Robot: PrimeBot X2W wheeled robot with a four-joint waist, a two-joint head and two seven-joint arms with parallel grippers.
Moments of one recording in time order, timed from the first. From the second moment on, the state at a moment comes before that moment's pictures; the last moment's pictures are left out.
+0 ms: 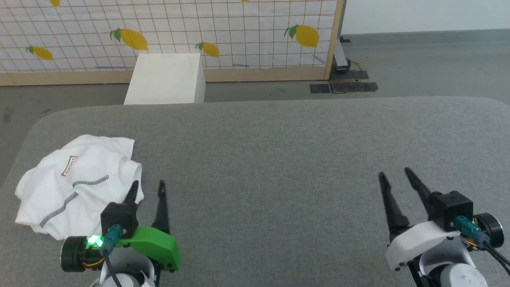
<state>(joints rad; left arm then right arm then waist) -0.01 0.05 -0.01 0.00 -0.01 -0.01 0.00 -0.01 -0.05 0.00 0.01 0.01 0.13 0.00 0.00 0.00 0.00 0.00</state>
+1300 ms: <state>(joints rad) 0.00 0.05 -0.03 0.03 -0.04 0.03 -0.08 0.02 -0.05 -0.03 0.06 0.09 0.13 -0.08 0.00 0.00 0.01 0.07</state>
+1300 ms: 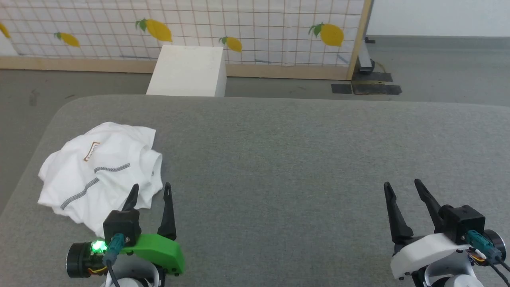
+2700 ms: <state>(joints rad) 0.04 0.05 -0.07 0.07 -0.11 0.09 -0.17 0.06 -0.05 -0.01 0.11 0.11 0.13 -0.17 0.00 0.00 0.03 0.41</state>
